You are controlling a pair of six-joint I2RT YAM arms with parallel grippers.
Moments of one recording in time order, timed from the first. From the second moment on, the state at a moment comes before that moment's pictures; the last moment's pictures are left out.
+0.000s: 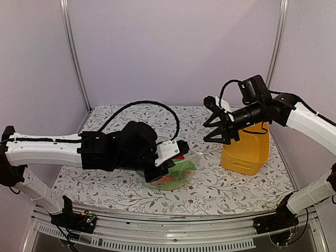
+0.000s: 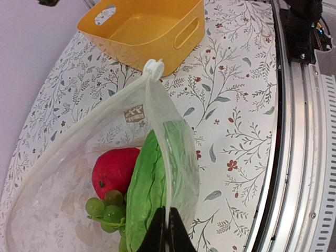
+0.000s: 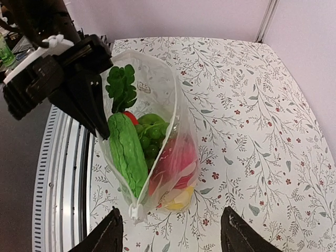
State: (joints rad) left arm -1.24 1.43 1.14 -0.41 -0.17 0.22; right arm 0.69 1.37 1.35 -0.70 -0.60 -0.55
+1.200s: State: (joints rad) left arm -1.14 1.35 1.08 -0.28 -0.19 0.19; right arm 0.65 1.58 1.24 -0.38 -0.77 -0.51
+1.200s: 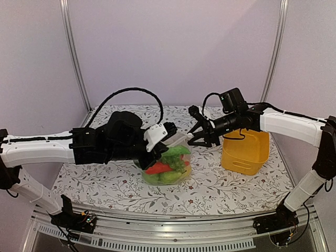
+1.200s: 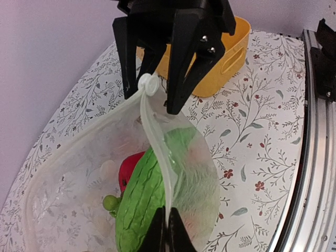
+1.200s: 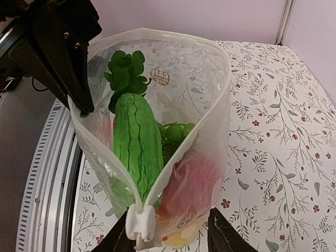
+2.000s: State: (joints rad) left arm -1.09 1.35 1.05 -0.22 -0.27 0.17; right arm 0.65 1.55 1.21 -0.33 -0.75 -0.47
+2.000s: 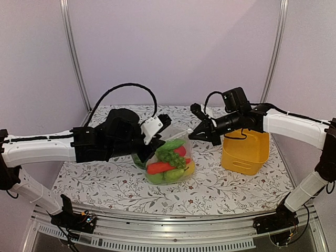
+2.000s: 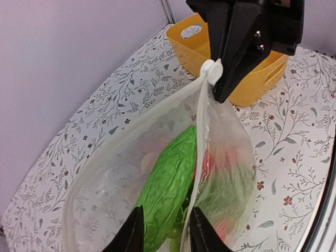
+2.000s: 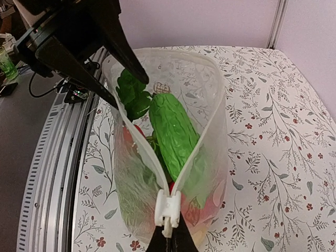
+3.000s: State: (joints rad) left arm -1.00 1.64 1.39 -0.16 0.32 0.26; right arm 0.68 1.38 1.16 -0.48 -0.71 -0.54
